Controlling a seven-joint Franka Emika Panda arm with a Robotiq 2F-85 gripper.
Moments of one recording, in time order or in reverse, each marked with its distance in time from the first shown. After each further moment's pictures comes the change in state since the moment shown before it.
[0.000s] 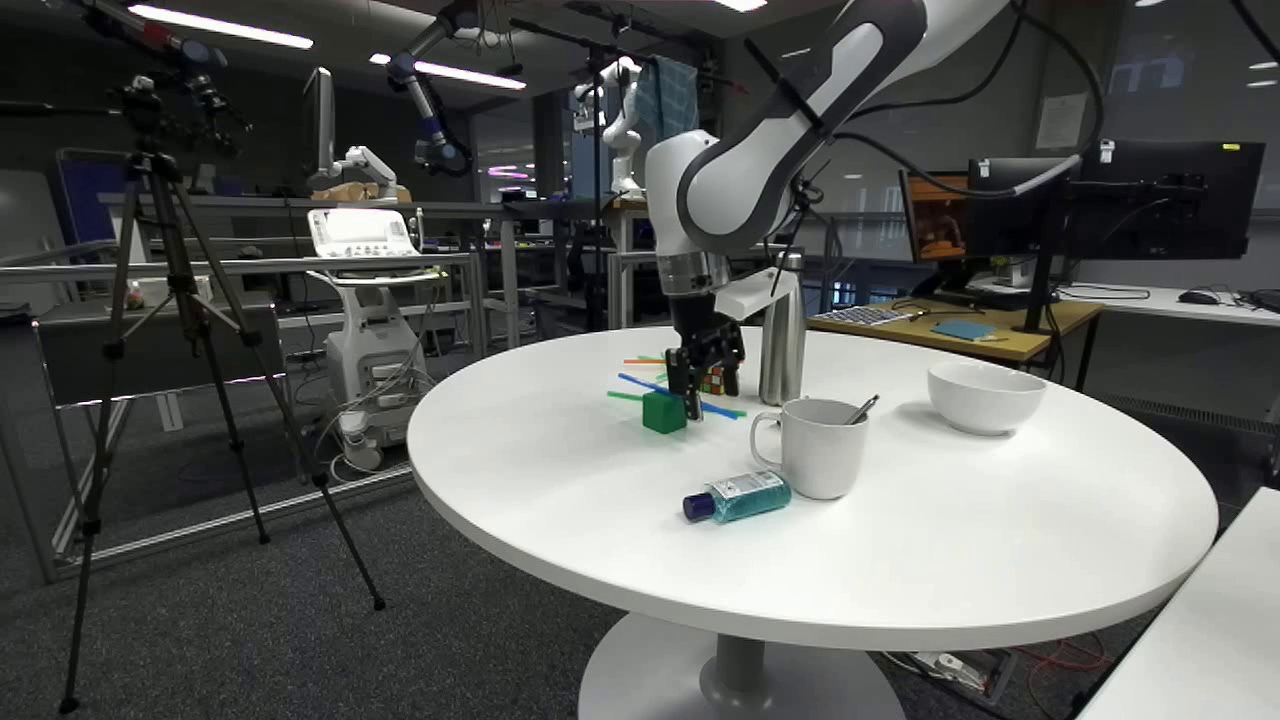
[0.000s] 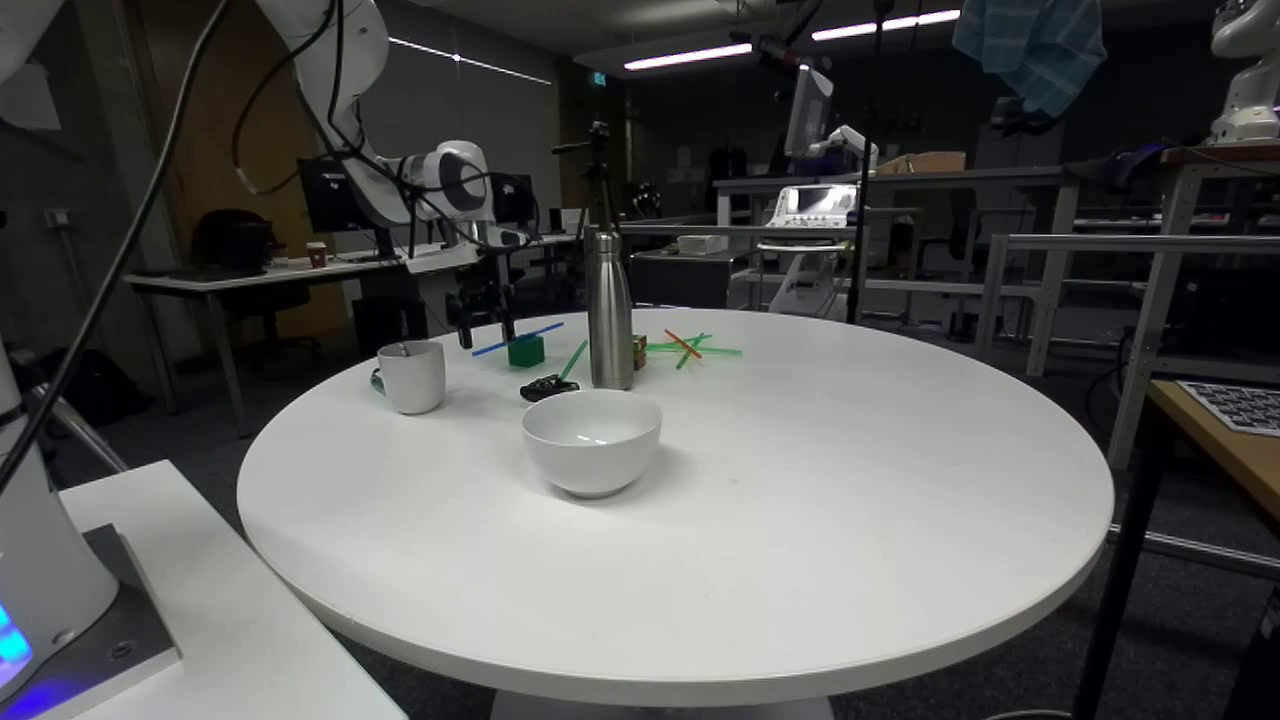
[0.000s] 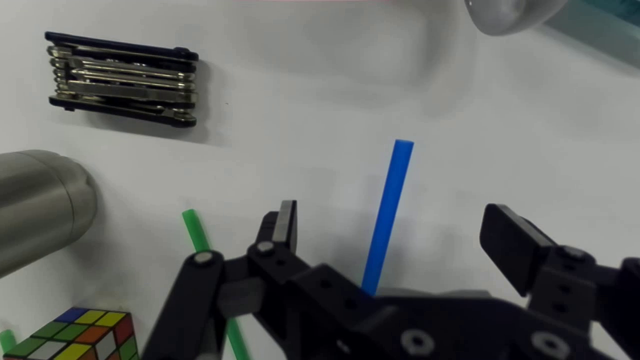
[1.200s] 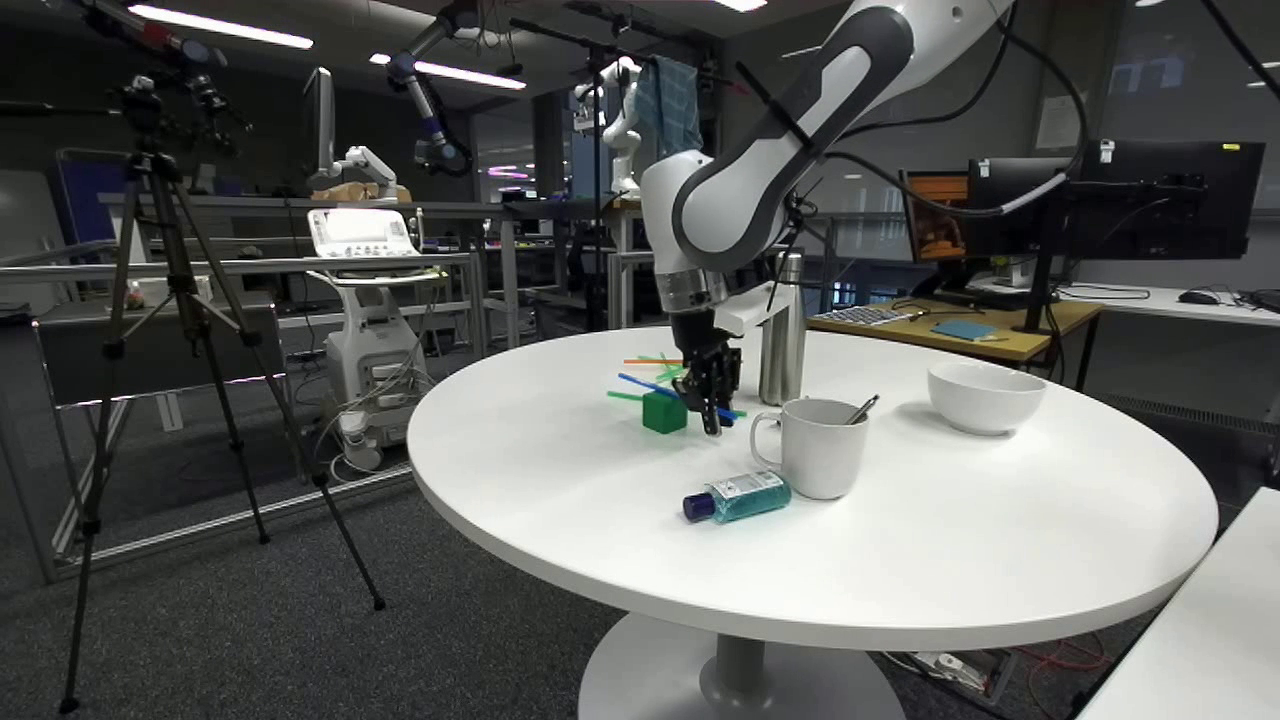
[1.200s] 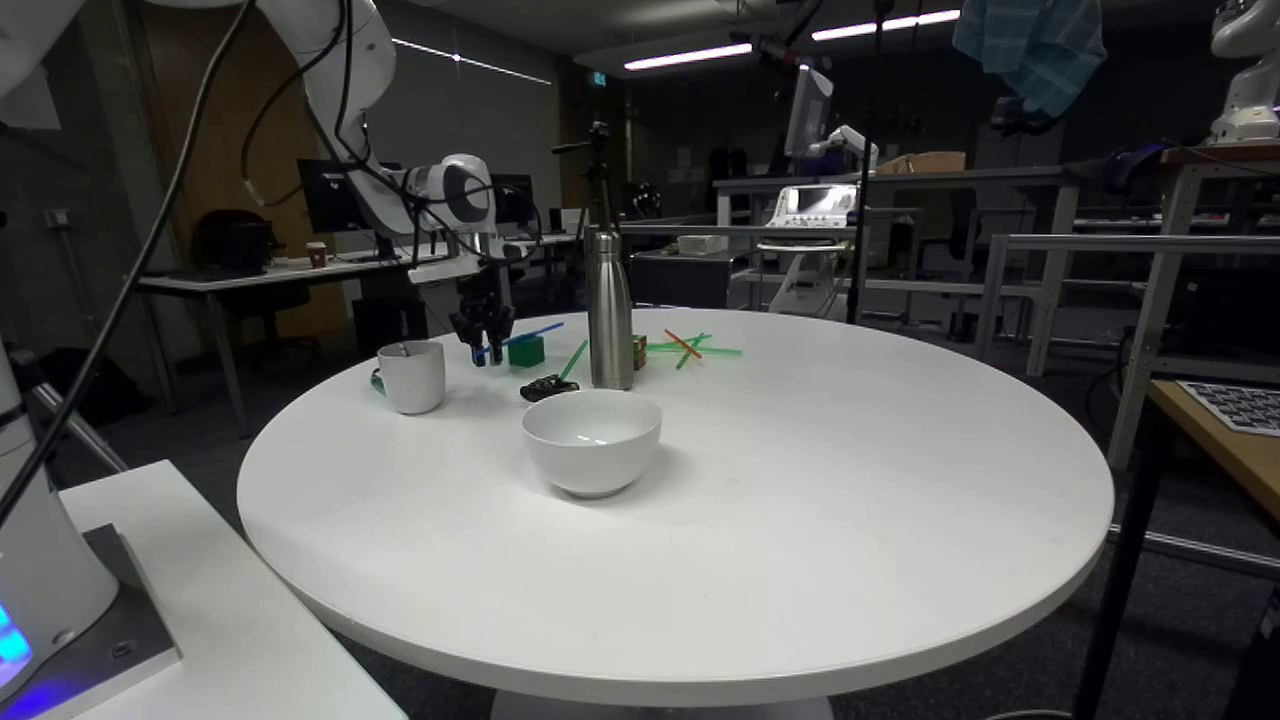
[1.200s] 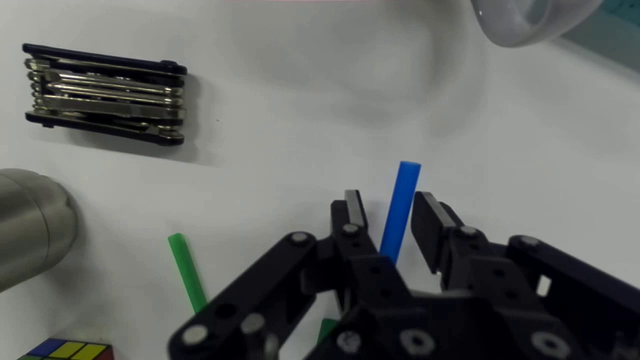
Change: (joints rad) arm 0.001 0.046 -0.001 0.029 0.000 -0.027 0.000
